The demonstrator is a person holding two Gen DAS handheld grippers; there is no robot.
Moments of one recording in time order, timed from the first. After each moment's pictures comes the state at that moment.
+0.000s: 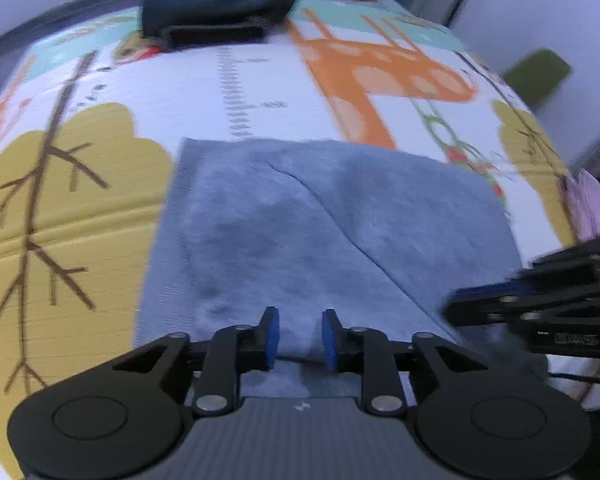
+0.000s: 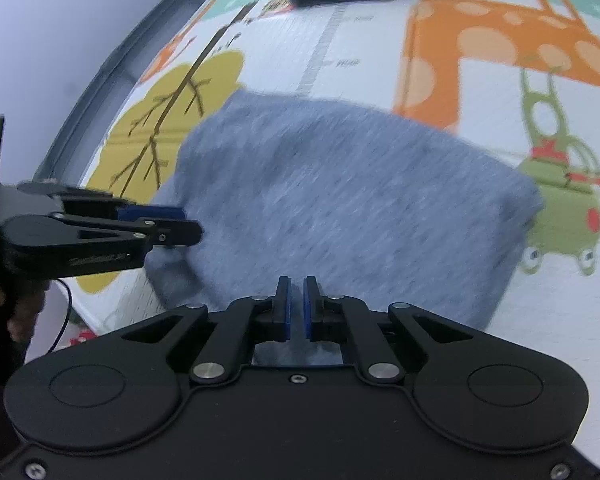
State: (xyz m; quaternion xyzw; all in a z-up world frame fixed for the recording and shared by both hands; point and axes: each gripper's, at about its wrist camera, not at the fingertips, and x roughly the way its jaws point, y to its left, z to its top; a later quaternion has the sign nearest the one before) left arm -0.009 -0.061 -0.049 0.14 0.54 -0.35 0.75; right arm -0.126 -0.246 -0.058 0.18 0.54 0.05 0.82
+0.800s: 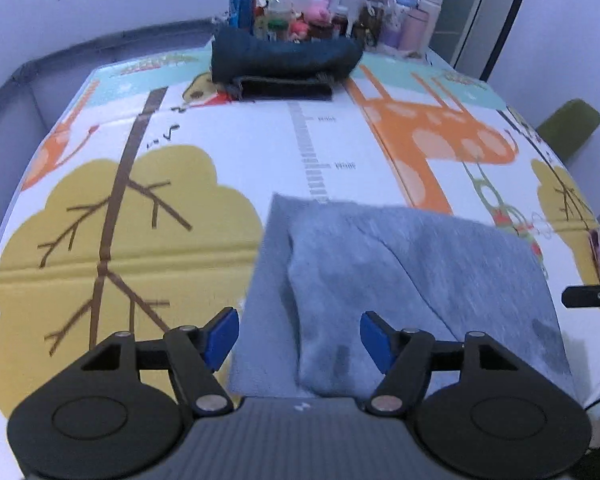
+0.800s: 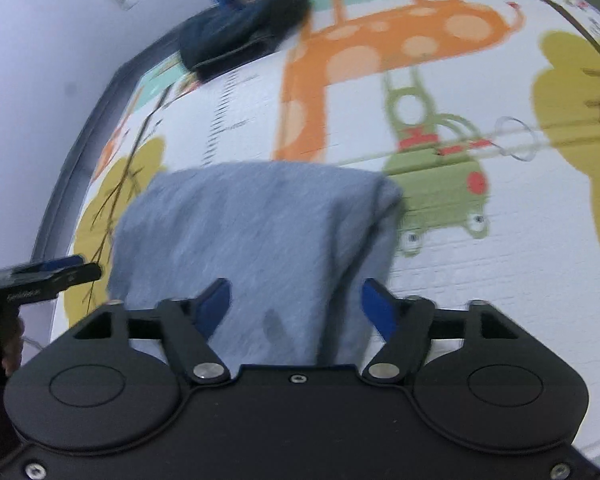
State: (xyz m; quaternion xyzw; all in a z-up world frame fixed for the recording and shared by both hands) left arm 0.028 -0.024 -0.021 0.10 0.48 -0.30 0.82; right arm -0.178 -0.346 -0.054 0.31 0.46 -0.06 0.83
